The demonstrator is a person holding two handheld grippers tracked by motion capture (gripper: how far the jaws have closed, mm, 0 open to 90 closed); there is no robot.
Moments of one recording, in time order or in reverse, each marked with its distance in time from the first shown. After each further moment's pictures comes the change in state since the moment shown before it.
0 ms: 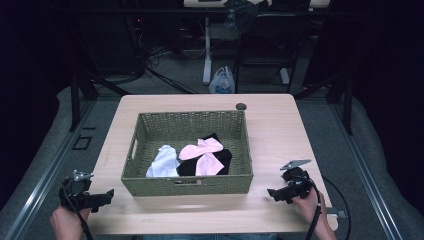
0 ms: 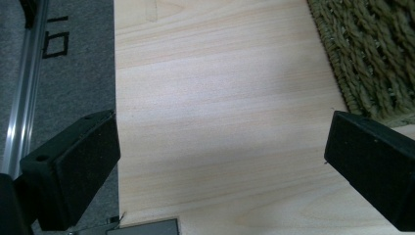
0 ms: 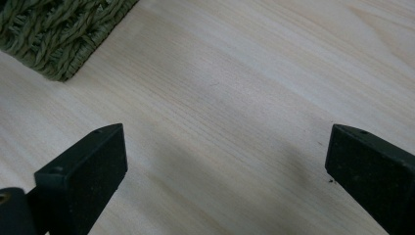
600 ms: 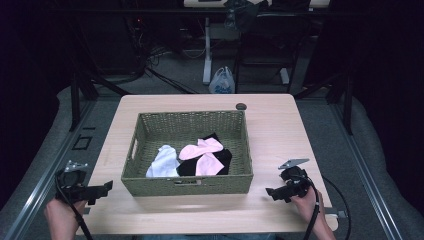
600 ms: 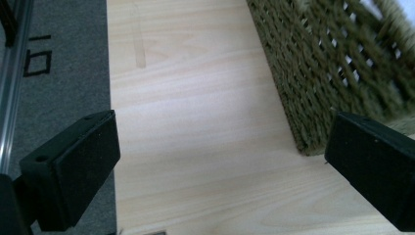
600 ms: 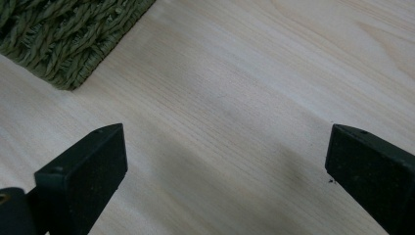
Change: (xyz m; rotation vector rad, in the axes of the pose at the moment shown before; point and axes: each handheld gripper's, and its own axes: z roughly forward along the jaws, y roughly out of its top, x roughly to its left) left arm -0.001 0.030 -0.033 -0.060 -0.062 0.009; right arm 0.003 0.006 0.001 0.007 0.000 -0.031
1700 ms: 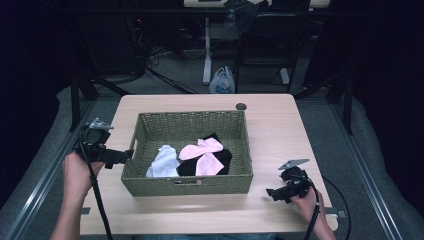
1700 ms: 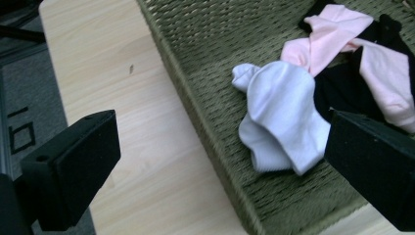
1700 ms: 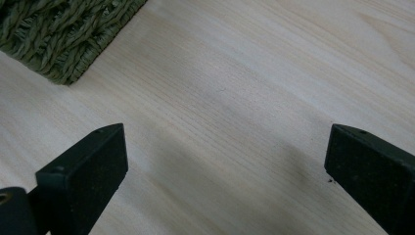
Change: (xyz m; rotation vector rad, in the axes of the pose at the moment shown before) left arm -0.052 0.117 -0.011 -0.007 -0.125 0.236; right arm -0.001 -0.002 0.001 0.001 0.006 0.012
